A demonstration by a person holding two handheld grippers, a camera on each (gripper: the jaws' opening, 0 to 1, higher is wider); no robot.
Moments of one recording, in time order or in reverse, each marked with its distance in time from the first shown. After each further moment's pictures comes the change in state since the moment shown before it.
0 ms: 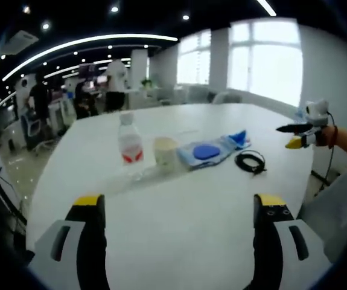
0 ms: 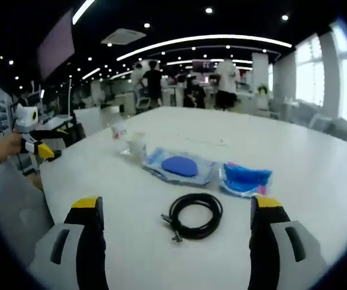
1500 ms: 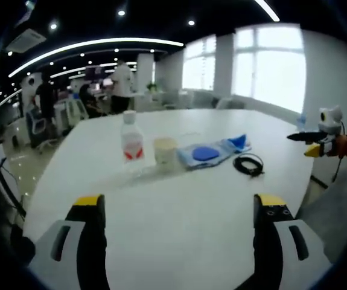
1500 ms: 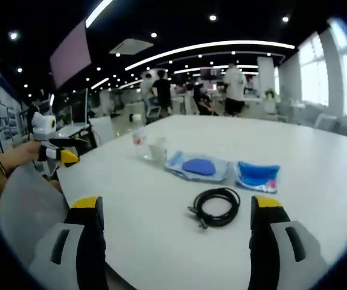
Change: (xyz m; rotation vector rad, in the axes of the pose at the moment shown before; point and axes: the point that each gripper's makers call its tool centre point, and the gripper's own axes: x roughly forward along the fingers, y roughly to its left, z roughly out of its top) left arm -0.010 -0.006 -0.005 -0.024 -0.042 0.039; right arm -0.034 0.018 -0.010 0.038 -0.073 0.047
